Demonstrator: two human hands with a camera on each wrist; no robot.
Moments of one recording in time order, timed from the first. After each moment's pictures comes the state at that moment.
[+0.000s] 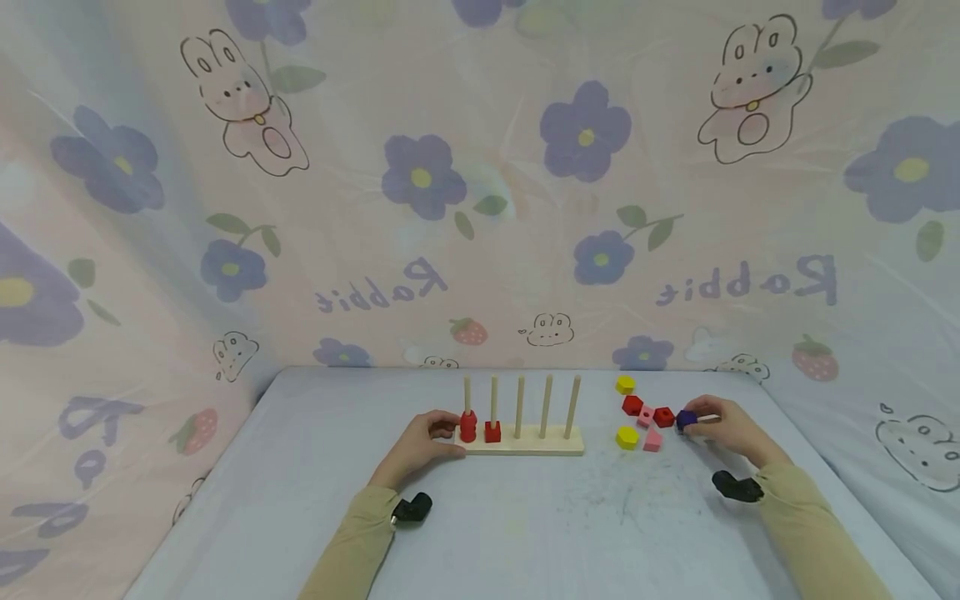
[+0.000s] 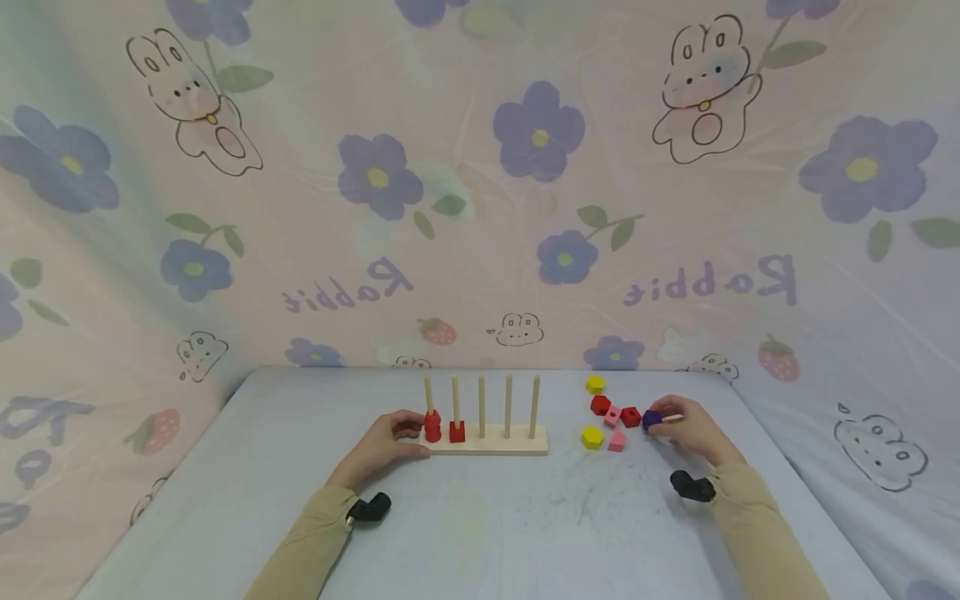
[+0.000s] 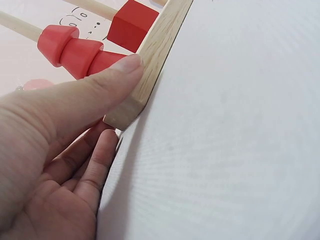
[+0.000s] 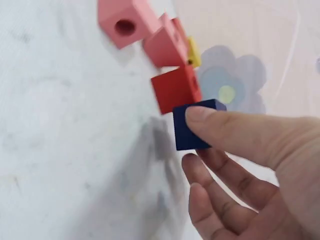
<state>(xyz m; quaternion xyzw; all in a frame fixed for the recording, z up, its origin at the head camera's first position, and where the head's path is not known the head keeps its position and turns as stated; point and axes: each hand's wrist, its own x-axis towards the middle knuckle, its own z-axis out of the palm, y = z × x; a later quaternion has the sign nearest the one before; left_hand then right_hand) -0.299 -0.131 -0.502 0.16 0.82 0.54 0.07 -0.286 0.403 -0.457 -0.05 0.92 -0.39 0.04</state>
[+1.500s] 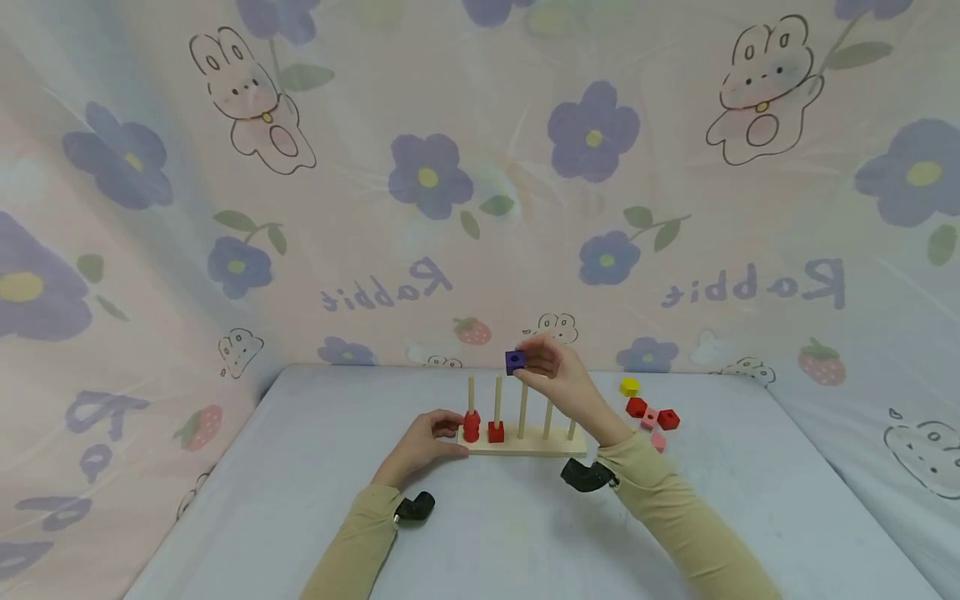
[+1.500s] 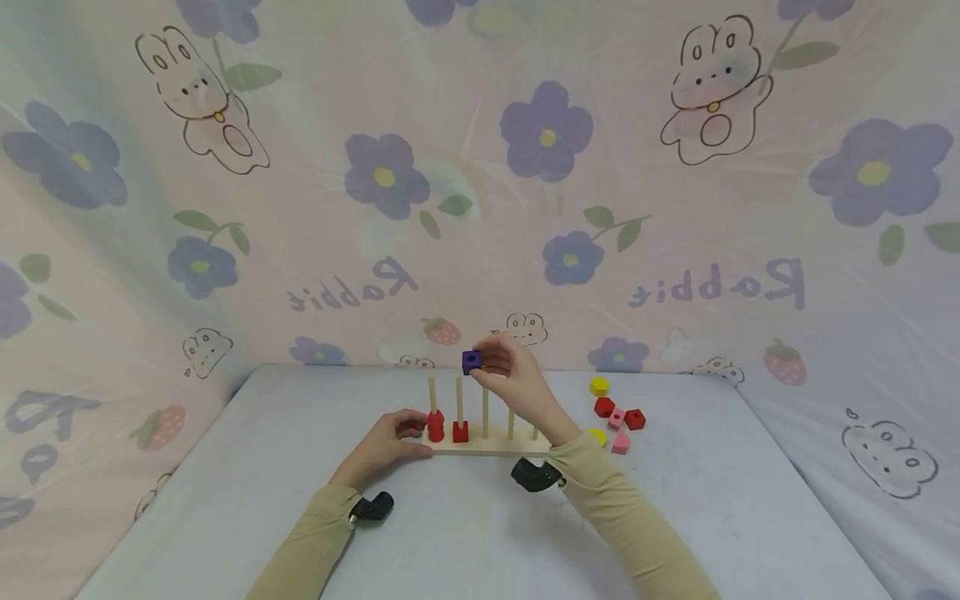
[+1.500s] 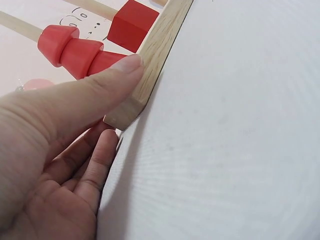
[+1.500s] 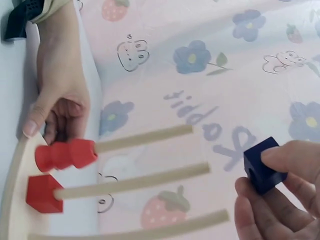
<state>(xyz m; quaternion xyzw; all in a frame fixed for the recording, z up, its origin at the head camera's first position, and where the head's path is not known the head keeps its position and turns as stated) -0.299 -0.132 -0.504 0.16 0.82 0.54 0.06 -0.278 0.133 -0.355 -0.29 0.74 -0.60 -0.06</state>
